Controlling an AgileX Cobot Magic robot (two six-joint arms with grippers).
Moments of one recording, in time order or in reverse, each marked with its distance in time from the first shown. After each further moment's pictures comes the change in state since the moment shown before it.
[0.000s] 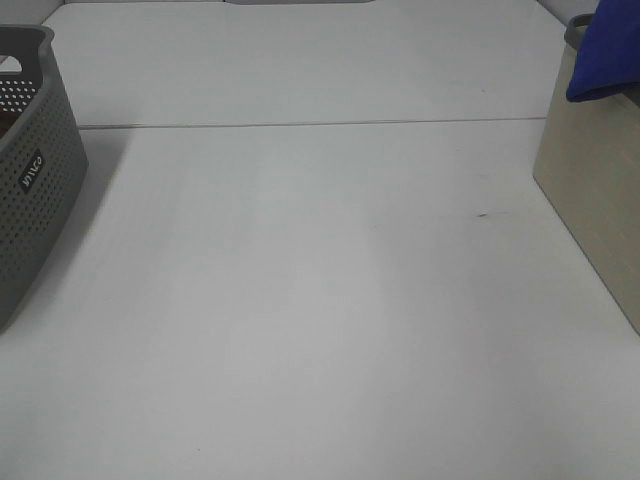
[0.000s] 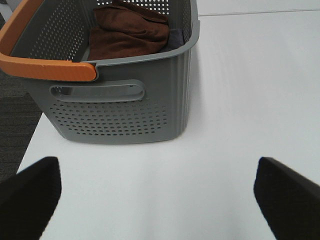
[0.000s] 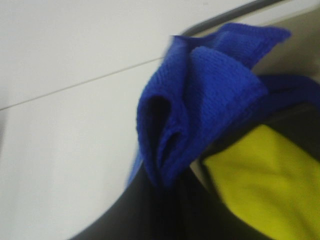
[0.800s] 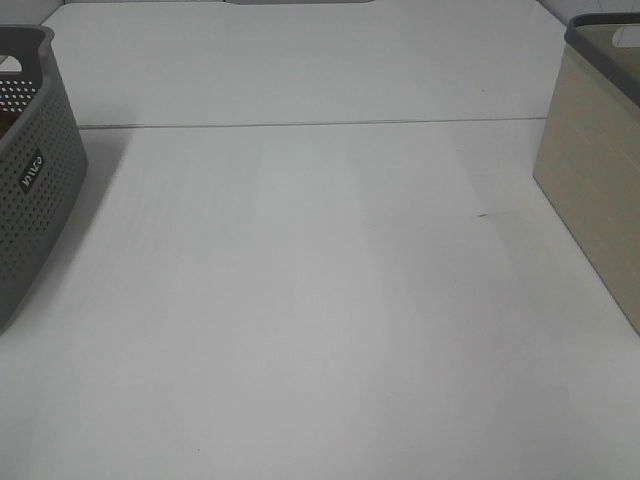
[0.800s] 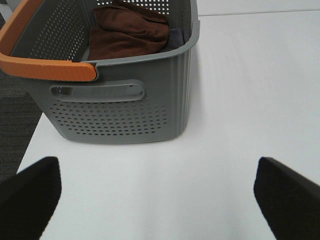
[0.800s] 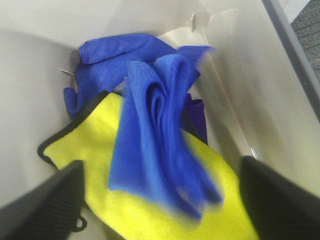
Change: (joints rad) left arm 0.000 0.000 0.000 0.001 0.000 0.000; right arm -0.065 0.106 -0.004 -0.325 -0.013 0.077
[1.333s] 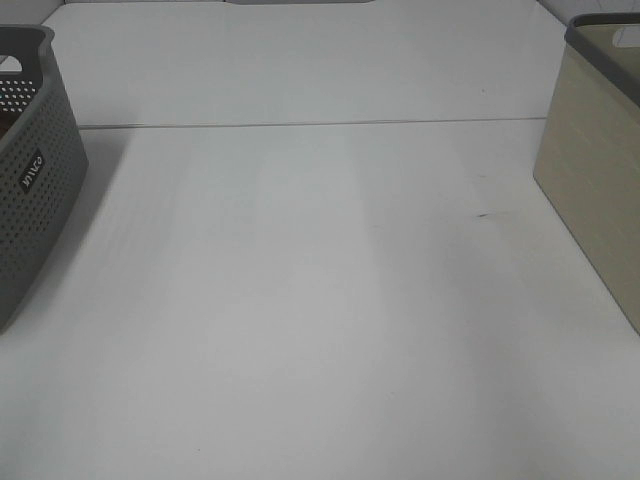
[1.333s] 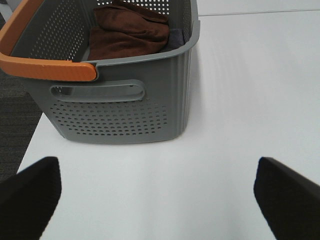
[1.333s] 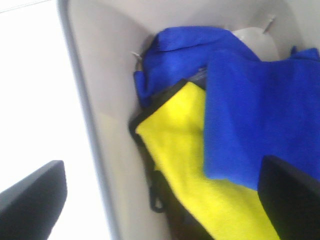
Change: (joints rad) left arm 0.000 0.000 0.000 0.000 0.000 0.000; right arm 0.286 -0.055 -0.002 -0.109 0.031 0.149
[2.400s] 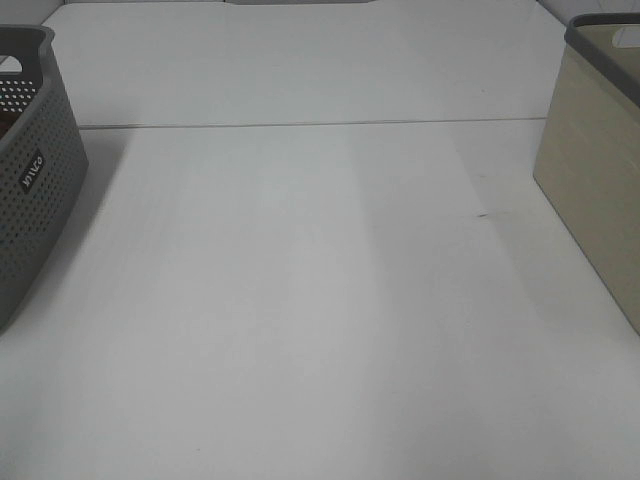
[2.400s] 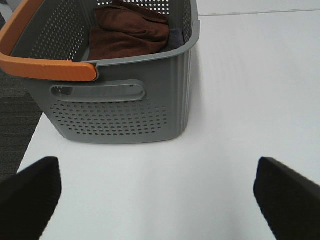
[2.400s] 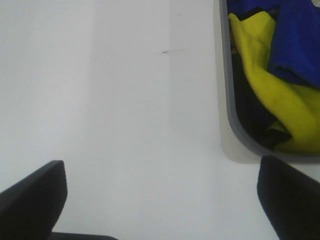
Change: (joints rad) left arm 0.000 0.000 0.000 0.000 0.000 0.000; right arm 0.223 -0.844 0.681 -0.011 -0.032 0.028
